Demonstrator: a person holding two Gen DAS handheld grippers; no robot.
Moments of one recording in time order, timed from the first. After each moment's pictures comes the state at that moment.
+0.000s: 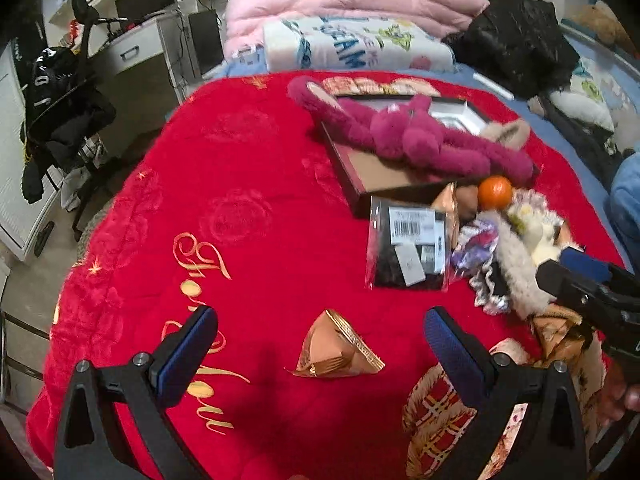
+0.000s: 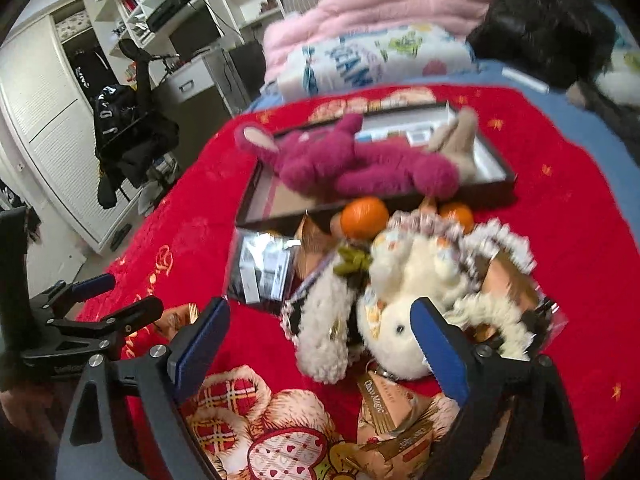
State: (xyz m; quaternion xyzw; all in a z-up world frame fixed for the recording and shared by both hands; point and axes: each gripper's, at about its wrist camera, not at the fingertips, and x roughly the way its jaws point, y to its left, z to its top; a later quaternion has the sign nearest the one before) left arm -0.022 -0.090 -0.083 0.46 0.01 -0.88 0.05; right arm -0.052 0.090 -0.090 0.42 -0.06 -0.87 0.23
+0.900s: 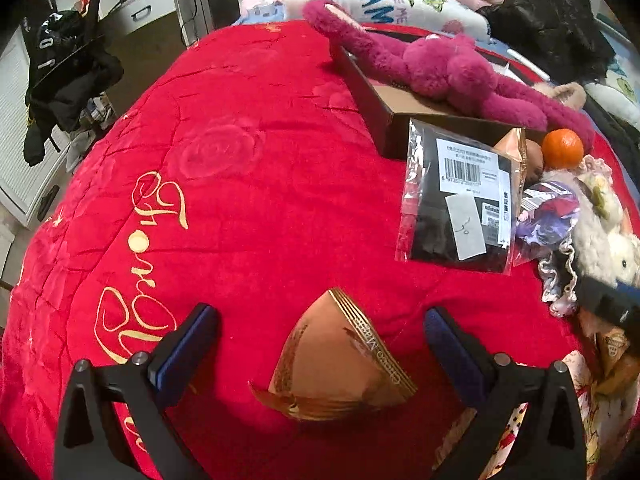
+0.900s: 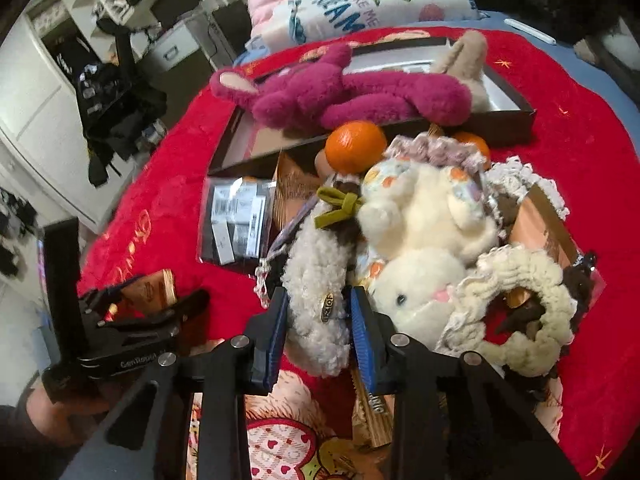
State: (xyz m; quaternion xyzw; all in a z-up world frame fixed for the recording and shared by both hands) left arm -0.051 -0.092 -0.152 0.51 0.03 -0.86 0.08; right arm -0.063 0.079 -0.131 0.50 -0.05 -0.84 0.23
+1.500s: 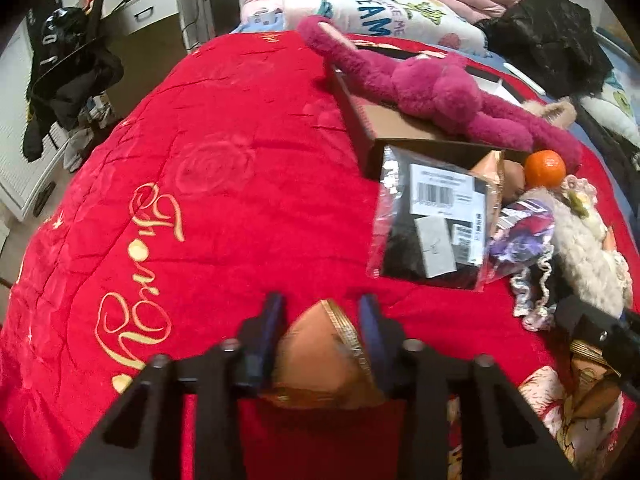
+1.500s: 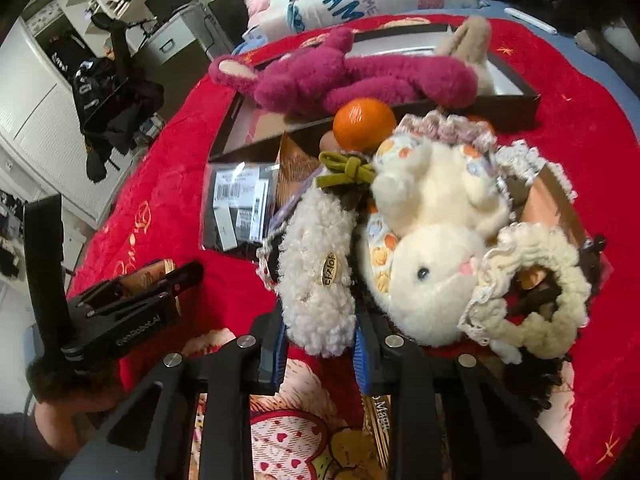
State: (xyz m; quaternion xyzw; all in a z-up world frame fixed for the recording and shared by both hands) left arm -0.057 -0.088 -0.127 0.49 0.05 -0.87 0.08; right arm -0.060 0.078 -0.132 0.51 -0.07 -0.83 0.22
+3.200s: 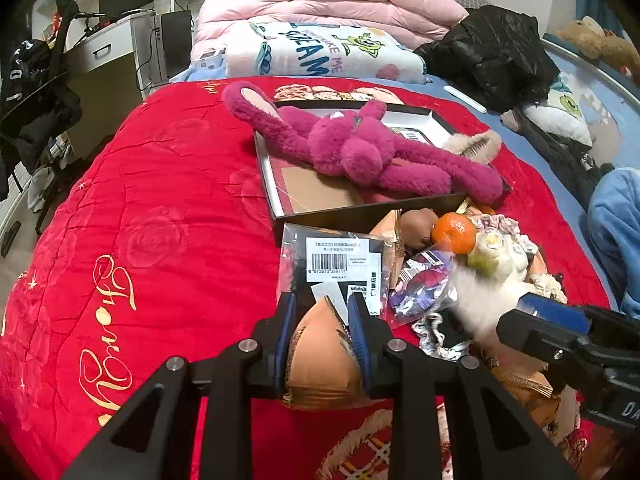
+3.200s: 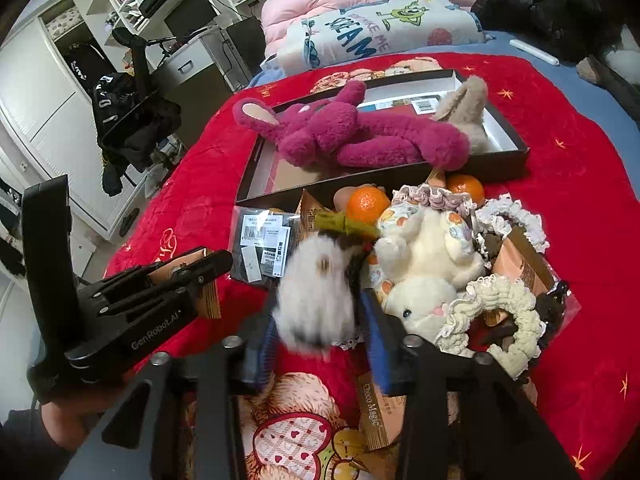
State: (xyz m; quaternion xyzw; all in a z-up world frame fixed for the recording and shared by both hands) left arm -0.063 -0.047 -0.100 0.44 0.05 -0.90 -0.01; right arm -0.057 0.090 -0.094 0.47 -0.07 -0.85 0.25
